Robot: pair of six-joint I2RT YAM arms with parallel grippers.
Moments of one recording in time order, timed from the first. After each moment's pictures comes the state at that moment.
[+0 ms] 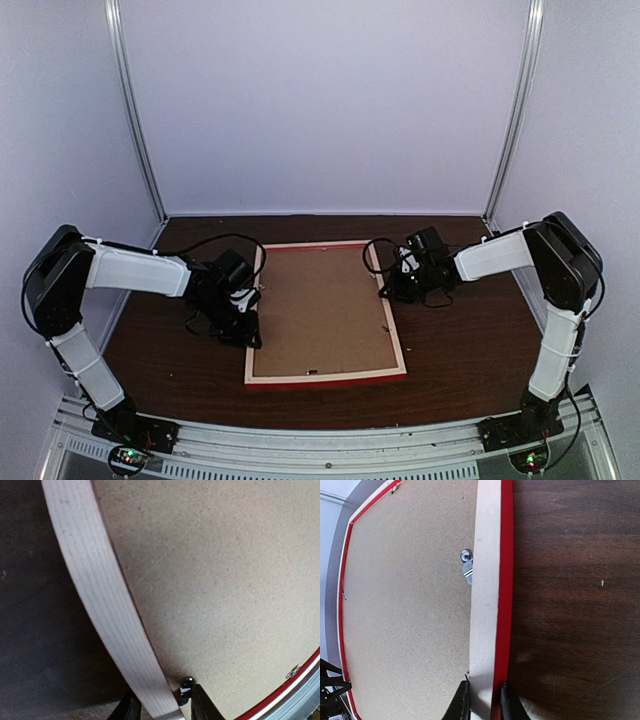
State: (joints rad) left arm -0.67 1.70 0.93 -0.55 0.23 -0.49; right arm 0.49 1.91 1.05 -0.05 -0.27 0.60
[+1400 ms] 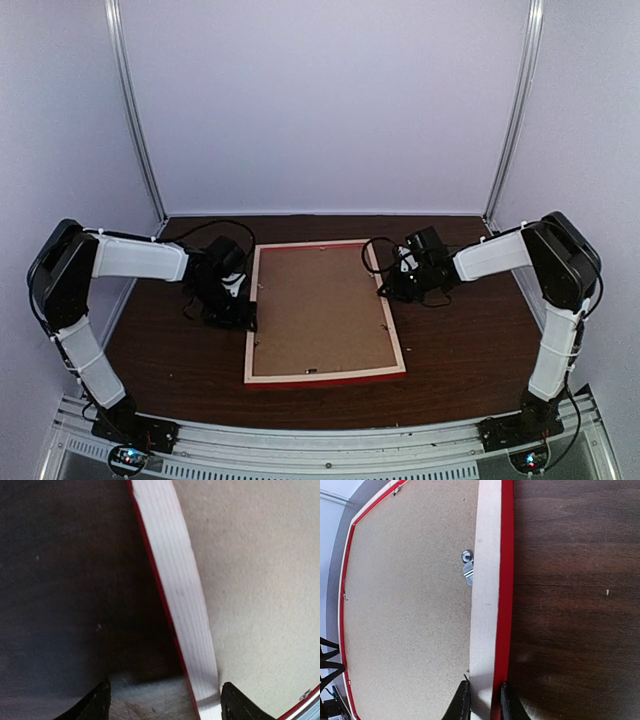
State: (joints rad) left arm -0.59 1.73 1.01 -0.59 0.13 -0.40; right arm 0.49 1.92 1.06 -0.05 -0.28 0.59
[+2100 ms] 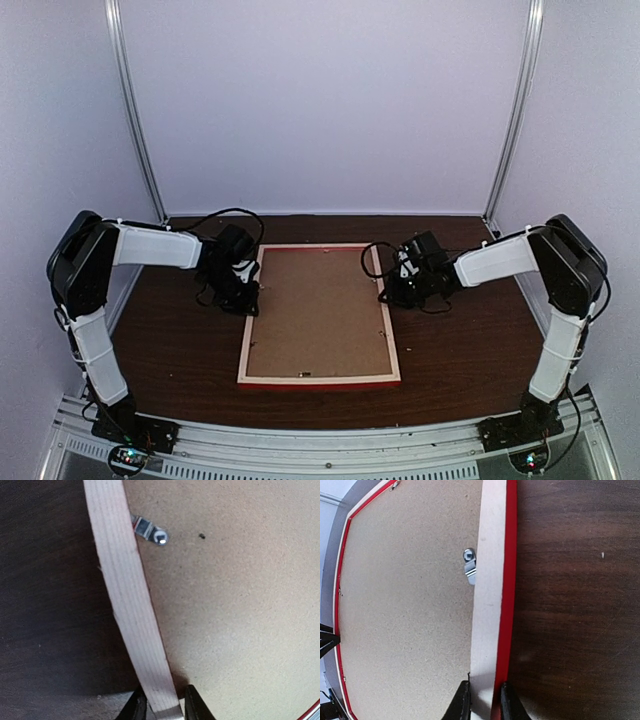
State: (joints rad) left arm -0.56 1.88 1.18 -0.57 0.13 -0.37; right arm 0.54 1.87 1.01 -0.06 -0.21 0.64
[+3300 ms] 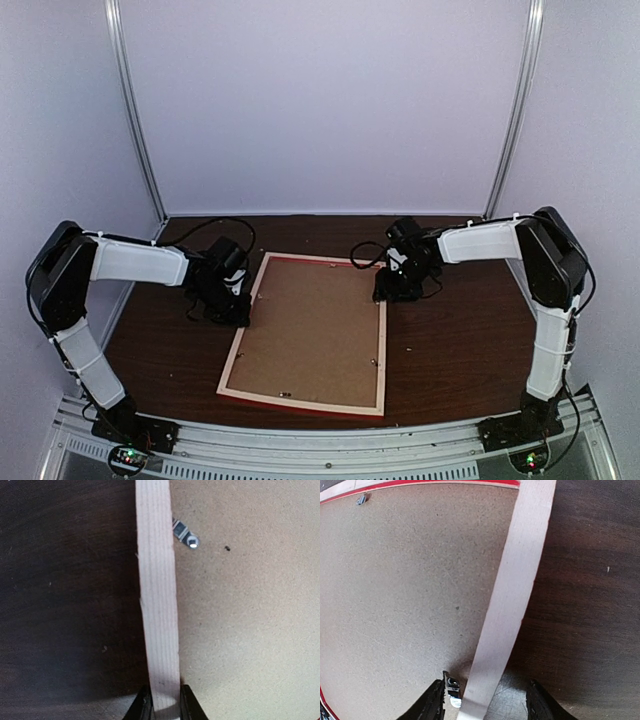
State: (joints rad) left arm -0.60 1.73 0.99 -0.50 0.06 -0.44; right arm 0.55 1.98 1.32 -0.47 -0.14 0.50
